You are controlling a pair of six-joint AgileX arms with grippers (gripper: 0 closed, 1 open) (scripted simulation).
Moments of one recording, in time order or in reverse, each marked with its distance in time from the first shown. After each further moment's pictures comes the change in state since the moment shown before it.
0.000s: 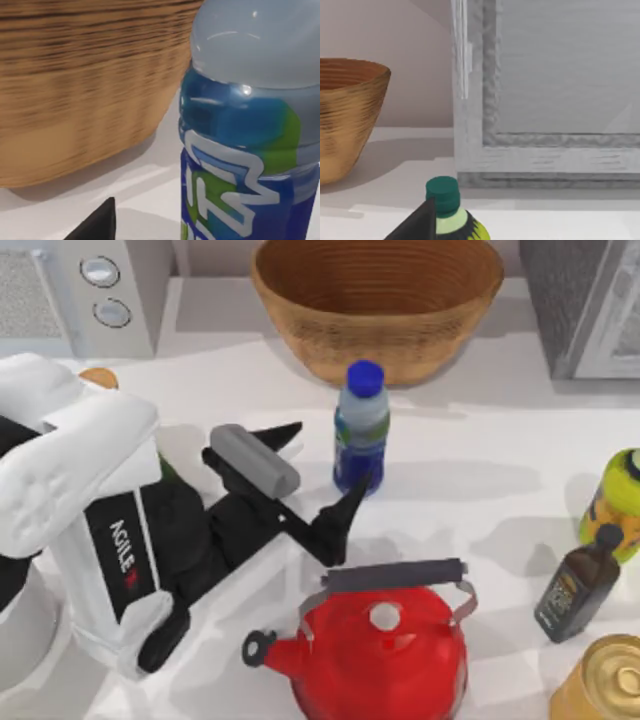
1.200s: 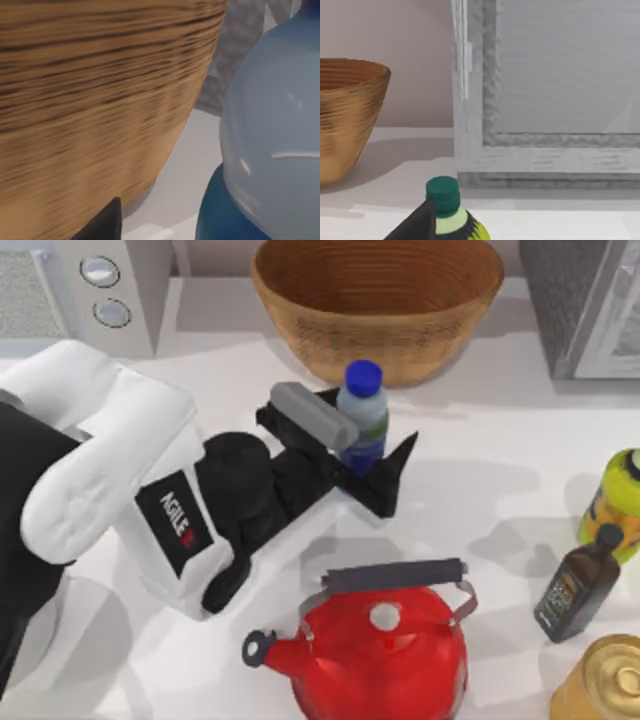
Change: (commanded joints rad) left arm -0.054 0.074 0.295 -0.220 -0.053 -0.001; right arm 0.000 0.000 0.000 0.000 0.000 0.000
